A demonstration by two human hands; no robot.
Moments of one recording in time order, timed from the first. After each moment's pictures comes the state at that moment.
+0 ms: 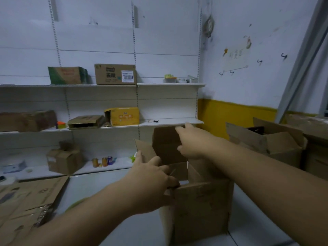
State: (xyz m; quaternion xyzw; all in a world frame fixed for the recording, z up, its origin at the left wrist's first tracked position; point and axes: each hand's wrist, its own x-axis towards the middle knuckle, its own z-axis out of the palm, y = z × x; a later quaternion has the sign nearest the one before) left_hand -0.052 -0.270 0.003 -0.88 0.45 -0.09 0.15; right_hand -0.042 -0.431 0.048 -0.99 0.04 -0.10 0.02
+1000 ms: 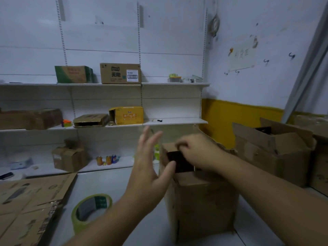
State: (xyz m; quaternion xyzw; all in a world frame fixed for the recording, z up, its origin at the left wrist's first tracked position) left_hand -0.053 -0.258 -0.023 -0.75 0.37 -0.22 -0.51; right_hand -0.043 -0.433 0.017 -0.97 -0.03 -0.17 0.20
